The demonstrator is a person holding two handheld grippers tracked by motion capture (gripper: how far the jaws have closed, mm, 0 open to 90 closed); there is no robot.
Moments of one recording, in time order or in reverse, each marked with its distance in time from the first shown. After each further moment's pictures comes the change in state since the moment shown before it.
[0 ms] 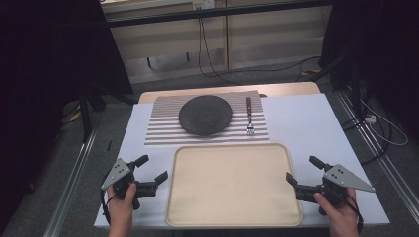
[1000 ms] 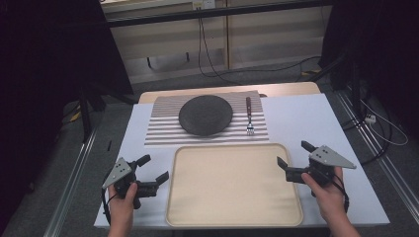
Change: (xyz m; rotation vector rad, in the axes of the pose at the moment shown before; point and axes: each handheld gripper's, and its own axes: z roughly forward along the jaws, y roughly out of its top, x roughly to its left) left arm 0.001 0.000 0.003 0.009 -0.028 0.009; right arm -0.007 0.023 0.045 0.046 -0.025 -0.057
